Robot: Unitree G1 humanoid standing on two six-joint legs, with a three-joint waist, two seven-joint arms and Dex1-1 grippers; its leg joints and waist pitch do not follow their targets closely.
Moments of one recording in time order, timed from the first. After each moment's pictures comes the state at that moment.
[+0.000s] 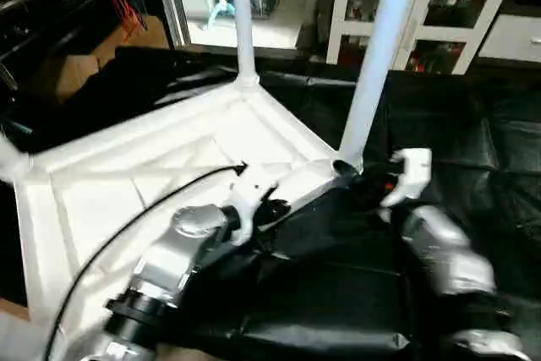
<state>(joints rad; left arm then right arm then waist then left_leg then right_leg) -0.35 0.22 -0.26 0.15 -0.06 0.49 -0.69 -0.36 -0.22 -0.15 0.46 0.38 0.20 0.68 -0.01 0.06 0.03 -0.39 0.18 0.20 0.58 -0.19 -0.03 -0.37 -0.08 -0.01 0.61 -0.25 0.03</state>
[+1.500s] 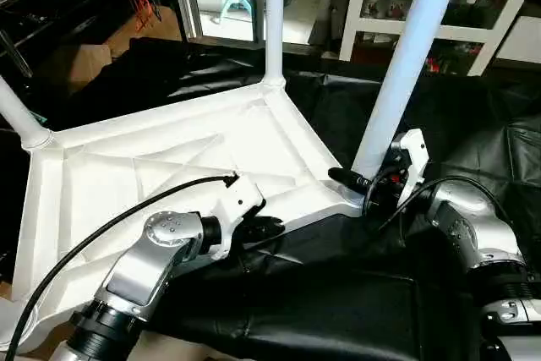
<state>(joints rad) -0.28 0.34 -0.29 0.03 -0.11 0.47 -0.88 -0.49 -0.37 -0.03 0.57 0.32 0.17 0.99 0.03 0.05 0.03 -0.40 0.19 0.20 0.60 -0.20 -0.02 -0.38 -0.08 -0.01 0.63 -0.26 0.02</state>
